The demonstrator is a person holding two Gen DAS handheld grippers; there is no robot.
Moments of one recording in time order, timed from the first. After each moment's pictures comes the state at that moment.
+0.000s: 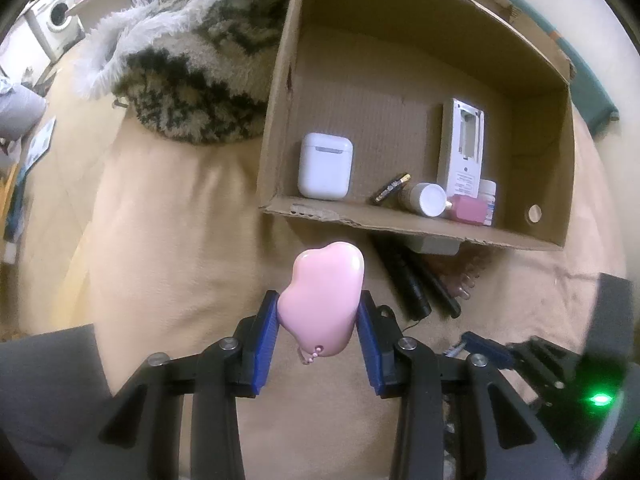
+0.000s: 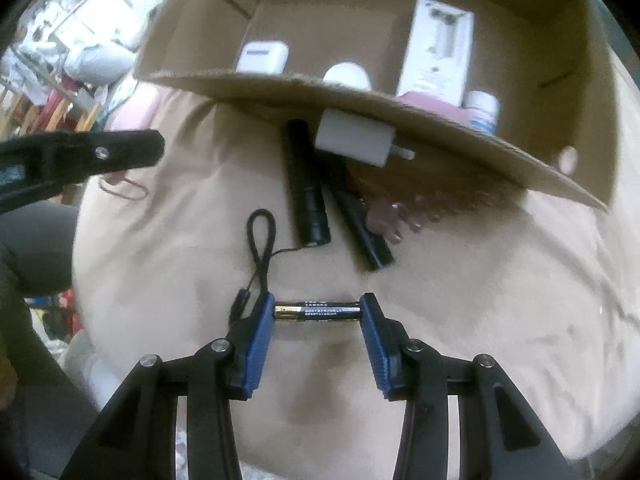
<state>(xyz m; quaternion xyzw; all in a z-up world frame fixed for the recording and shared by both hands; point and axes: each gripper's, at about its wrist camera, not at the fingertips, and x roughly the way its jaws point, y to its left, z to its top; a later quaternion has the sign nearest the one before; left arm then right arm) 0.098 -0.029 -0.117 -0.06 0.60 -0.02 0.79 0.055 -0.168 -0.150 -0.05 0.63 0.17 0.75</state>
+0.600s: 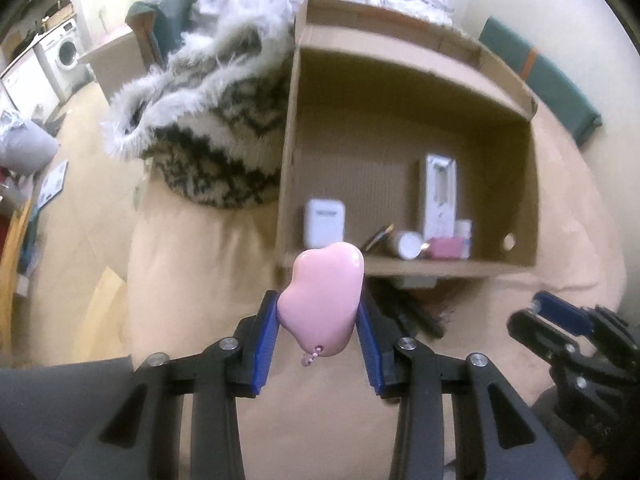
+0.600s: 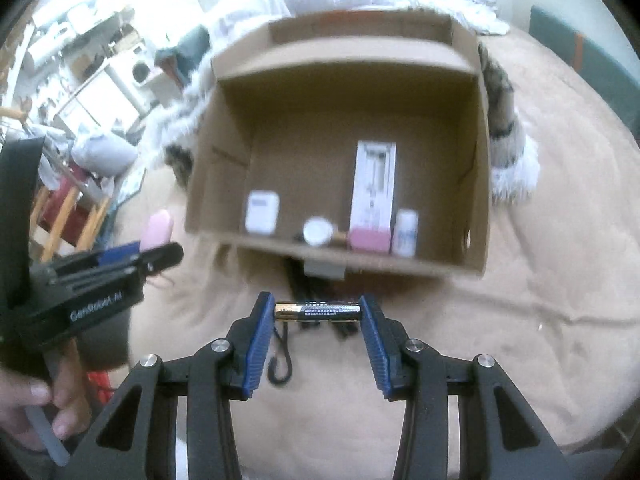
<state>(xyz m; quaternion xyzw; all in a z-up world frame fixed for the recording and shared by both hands) 0.087 -0.022 -0.053 -0.04 0.53 -0.02 0.85 0.066 -0.209 -0.037 0.02 0.52 0.15 0.84</state>
